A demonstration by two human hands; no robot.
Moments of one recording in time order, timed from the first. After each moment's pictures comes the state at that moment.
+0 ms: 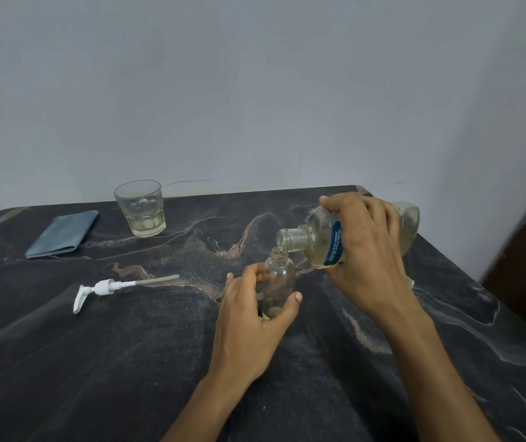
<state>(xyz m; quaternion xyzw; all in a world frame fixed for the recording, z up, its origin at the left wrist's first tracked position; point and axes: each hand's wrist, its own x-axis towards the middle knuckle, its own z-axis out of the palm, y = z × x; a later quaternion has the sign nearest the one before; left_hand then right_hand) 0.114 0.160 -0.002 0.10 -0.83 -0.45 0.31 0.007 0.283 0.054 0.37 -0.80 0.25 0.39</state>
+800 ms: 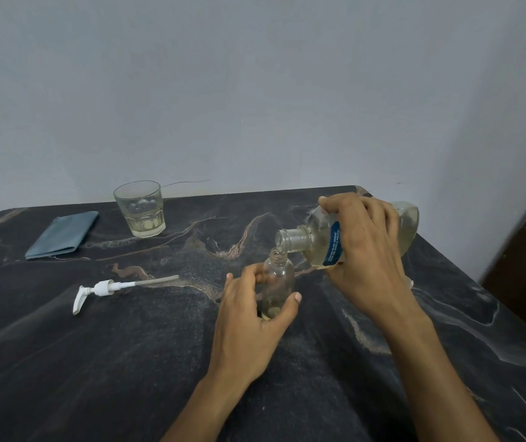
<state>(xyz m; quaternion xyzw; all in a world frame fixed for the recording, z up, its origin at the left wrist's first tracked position) 0.114 0.160 -0.002 0.10 -0.83 -0.45 0.31 0.008 0.283 0.056 0.37 -0.80 0.25 0.40</state>
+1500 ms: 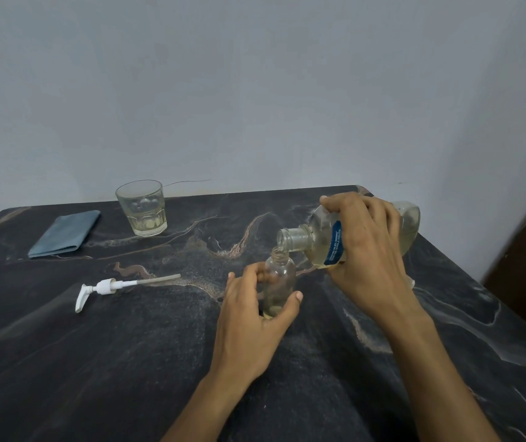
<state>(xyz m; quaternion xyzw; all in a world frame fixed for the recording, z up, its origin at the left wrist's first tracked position) 0.114 0.160 -0.004 0.10 -0.82 -0.46 0.31 0.007 0.284 0.056 0.38 -0.81 0.25 0.38</state>
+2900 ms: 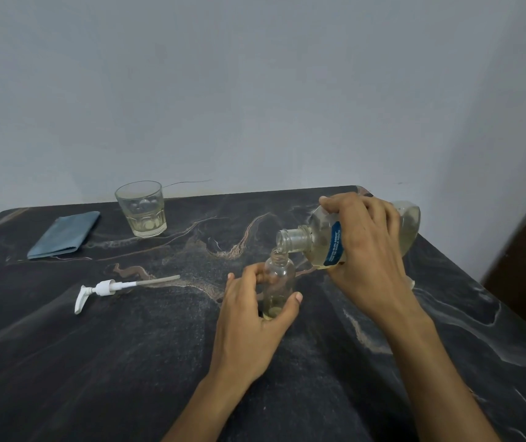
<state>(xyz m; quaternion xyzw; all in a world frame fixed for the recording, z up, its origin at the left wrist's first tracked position) 0.114 0.160 -0.004 0.10 -0.83 -0.45 0.31 0.007 0.284 0.057 0.38 -0.81 0.24 0.38</state>
